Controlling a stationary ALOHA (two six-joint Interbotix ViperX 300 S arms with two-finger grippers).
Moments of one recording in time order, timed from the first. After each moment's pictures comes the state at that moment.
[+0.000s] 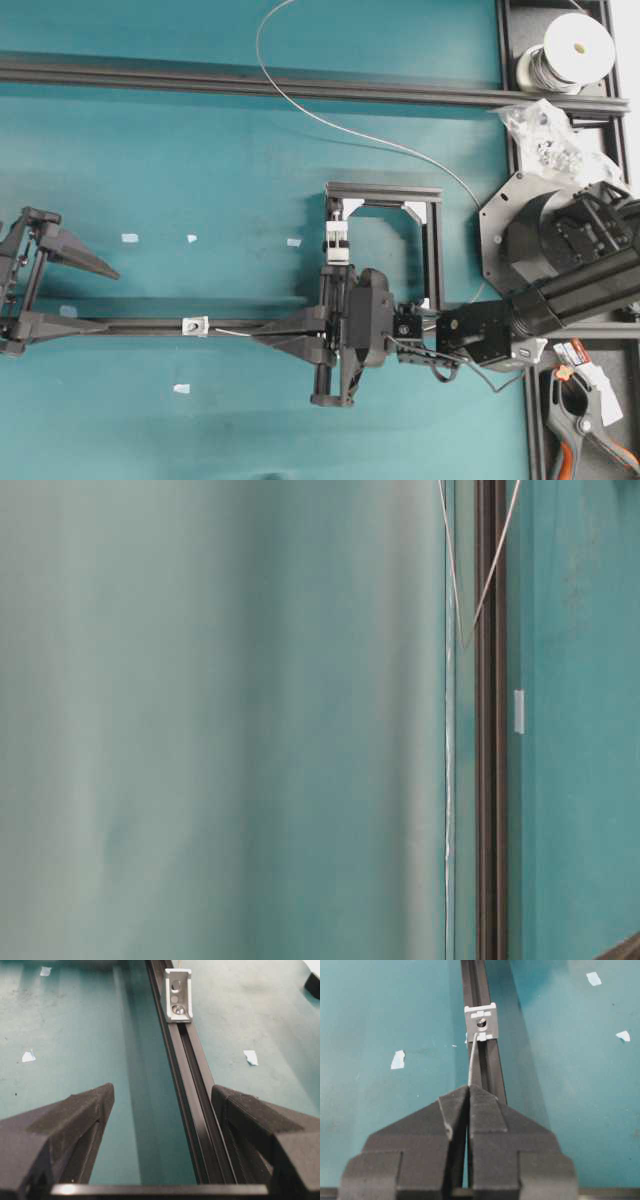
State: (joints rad) left arm -0.25 0.31 1.14 -0.06 -1.25 -0.11; right arm 0.57 0.21 0.95 0.77 -0.92 0.00
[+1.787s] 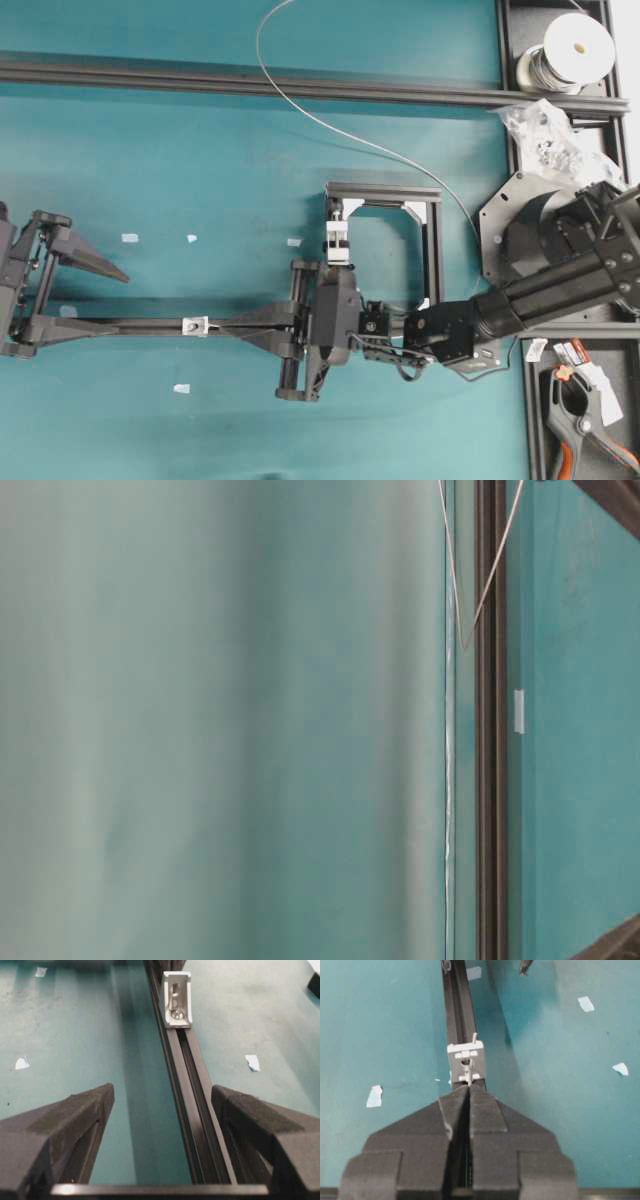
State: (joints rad) left arm -0.25 0.31 1.10 -0.05 -1.19 -0.10; right arm 0.50 0.30 0.84 0.74 -0.92 -0.03
